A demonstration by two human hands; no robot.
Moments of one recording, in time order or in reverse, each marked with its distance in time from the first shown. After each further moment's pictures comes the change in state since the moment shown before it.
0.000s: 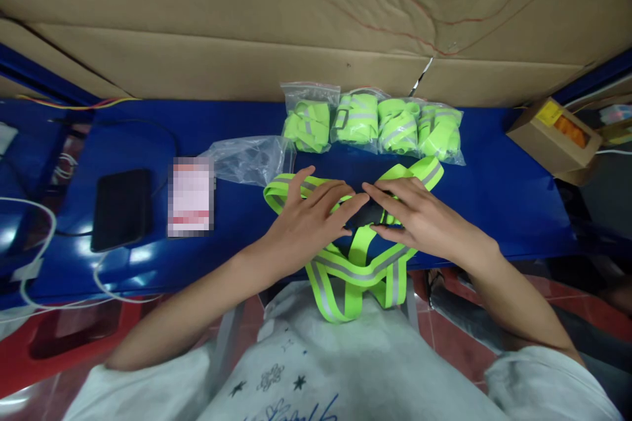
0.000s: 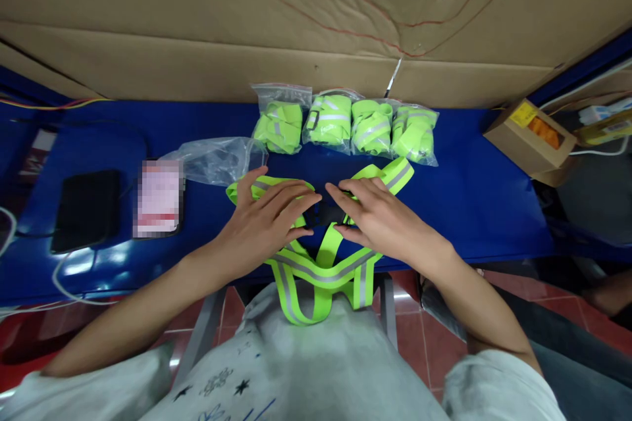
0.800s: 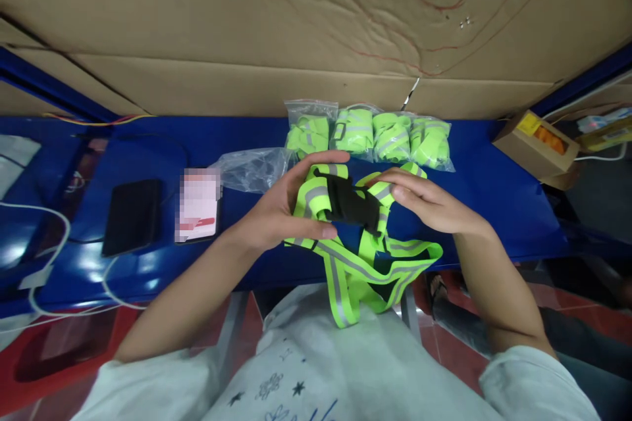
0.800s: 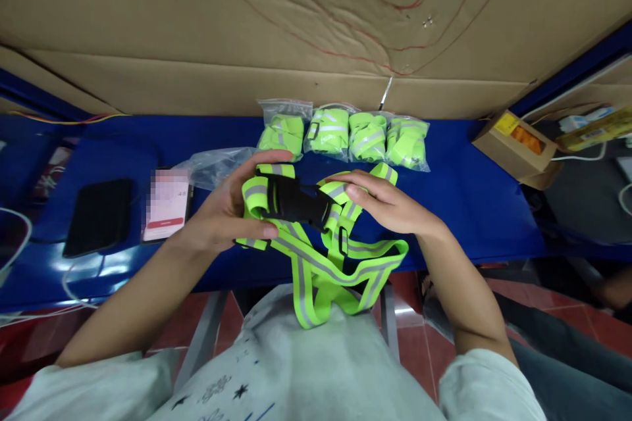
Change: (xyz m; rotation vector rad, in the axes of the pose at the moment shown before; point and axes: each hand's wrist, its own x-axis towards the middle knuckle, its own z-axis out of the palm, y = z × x) left_hand 0.009 -0.029 -0.023 -1.607 0.088 -0.396; right_hand 0.011 0.025 -0.019 0.854 0.044 0.202
